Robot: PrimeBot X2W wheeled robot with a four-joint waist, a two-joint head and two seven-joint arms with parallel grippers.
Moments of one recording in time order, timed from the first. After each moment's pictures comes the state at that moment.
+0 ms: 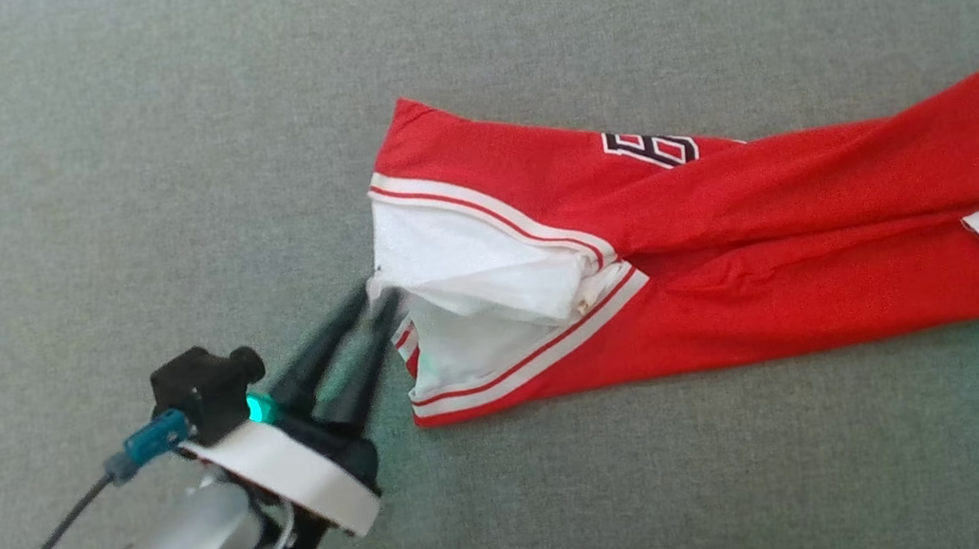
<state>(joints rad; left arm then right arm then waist) -0.58 0.56 -1.10 0.19 -1.01 -0.06 -0.25 -0.16 -0.31 -0.23 0.23 0.53 0.13 0.39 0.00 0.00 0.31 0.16</state>
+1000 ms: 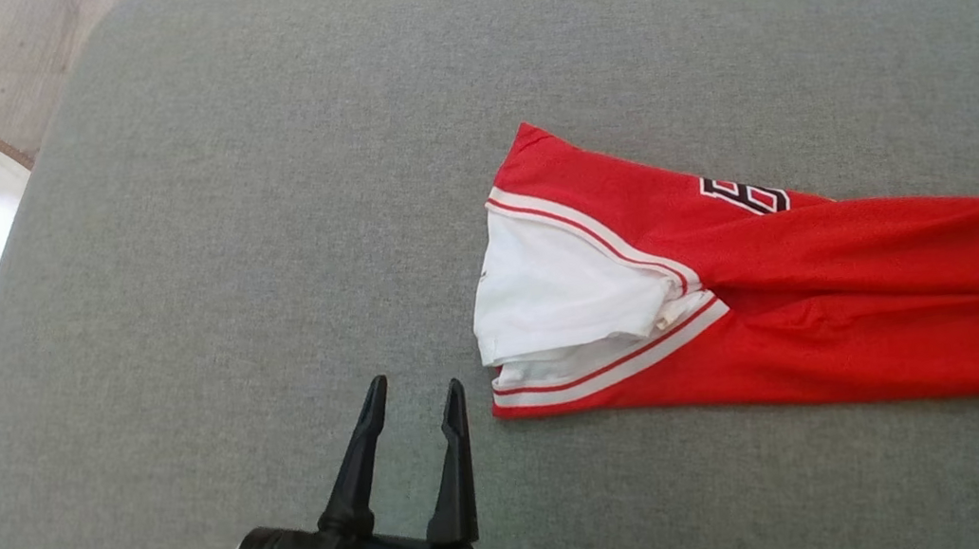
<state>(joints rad) 0.00 0.08 -0.49 0.06 -0.32 0.04 -0.25 -0.27 -0.14 -0.62 0.59 0.20 0.13 0.26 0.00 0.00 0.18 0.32</state>
